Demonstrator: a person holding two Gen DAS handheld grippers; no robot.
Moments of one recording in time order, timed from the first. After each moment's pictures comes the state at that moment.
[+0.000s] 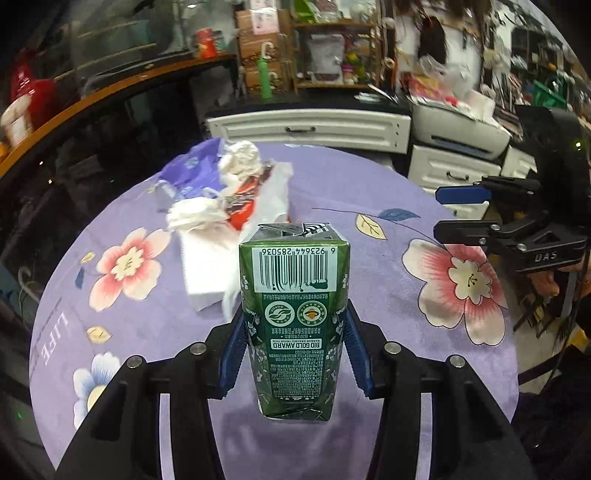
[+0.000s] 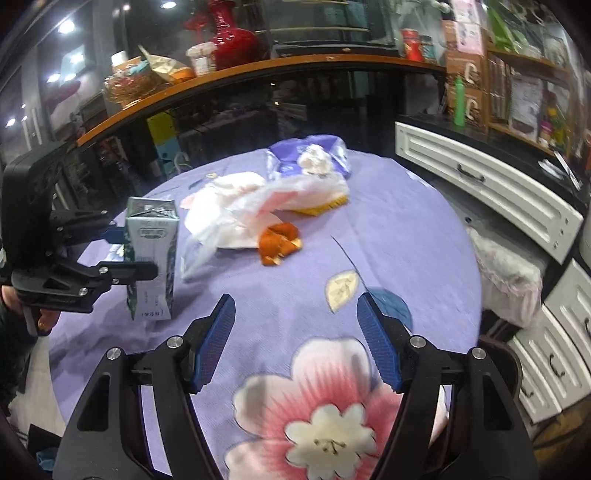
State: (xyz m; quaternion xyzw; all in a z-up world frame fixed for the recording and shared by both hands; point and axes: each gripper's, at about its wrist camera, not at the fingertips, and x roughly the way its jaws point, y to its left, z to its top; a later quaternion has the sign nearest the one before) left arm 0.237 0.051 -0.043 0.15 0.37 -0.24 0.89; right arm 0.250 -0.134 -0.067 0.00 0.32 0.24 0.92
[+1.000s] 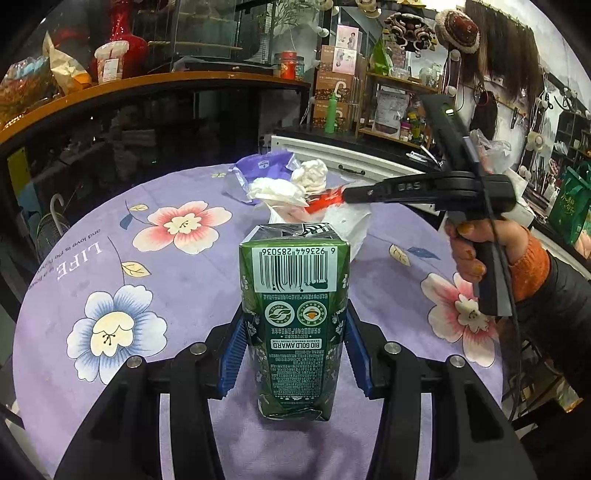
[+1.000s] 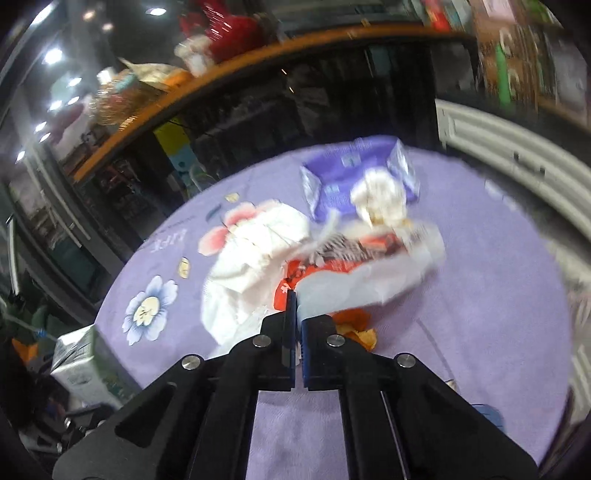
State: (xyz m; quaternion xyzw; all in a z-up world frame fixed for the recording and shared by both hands) left arm 0.196 0.105 -0.042 0.02 0.32 -0.17 0.93; right arm 0.357 -0.057 -0.048 0.06 0.35 0.29 0.89
